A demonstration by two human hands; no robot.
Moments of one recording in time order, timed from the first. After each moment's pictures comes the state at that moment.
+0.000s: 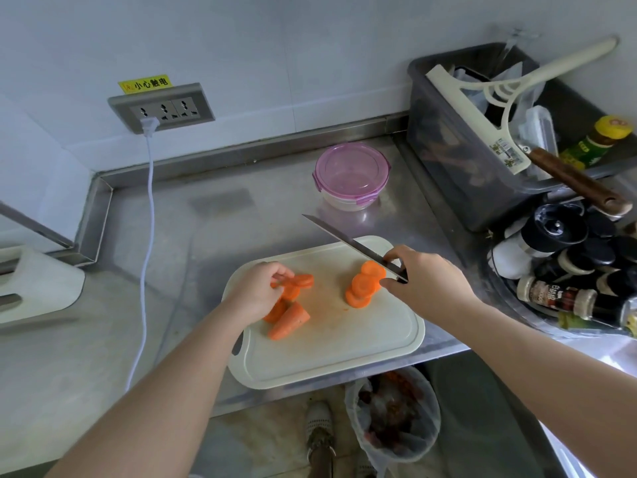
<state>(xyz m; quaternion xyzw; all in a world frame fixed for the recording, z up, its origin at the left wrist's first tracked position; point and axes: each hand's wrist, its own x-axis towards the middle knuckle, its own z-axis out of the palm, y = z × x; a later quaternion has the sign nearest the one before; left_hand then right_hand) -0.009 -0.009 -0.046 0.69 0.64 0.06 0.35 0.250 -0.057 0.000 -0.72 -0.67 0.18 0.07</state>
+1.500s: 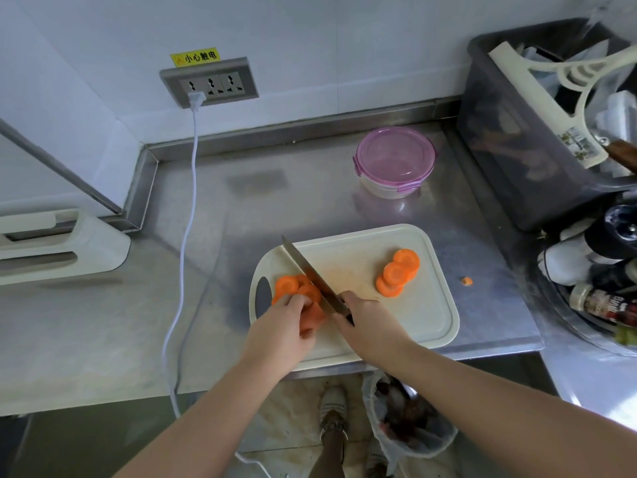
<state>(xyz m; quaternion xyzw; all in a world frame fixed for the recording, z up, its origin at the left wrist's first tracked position) -0.016 -0.100 -0.051 0.71 0.66 0.00 0.22 0.146 -0.090 -0.050 -0.61 -0.68 0.40 0.07</state>
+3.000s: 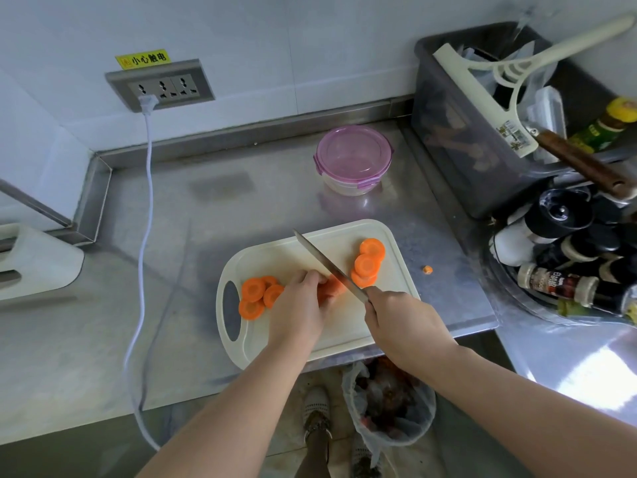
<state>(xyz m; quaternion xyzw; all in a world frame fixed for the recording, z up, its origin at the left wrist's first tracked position) 0.057 -0.076 -0.062 0.71 0.66 0.13 0.23 0.212 -0.114 -0.007 -0.66 -0.72 0.21 -0.05</state>
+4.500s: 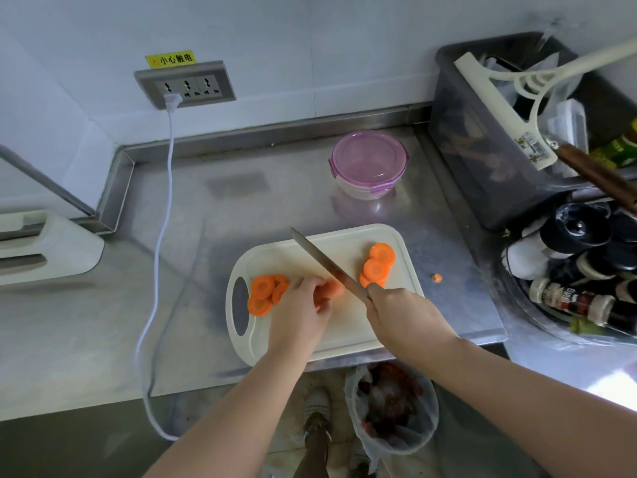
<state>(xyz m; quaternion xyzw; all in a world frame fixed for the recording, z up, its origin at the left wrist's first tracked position) 0.050 -0.085 -0.063 0.66 0.68 0.19 0.24 0.213 -0.098 -0.013 -0.62 -0.75 0.19 -0.08</state>
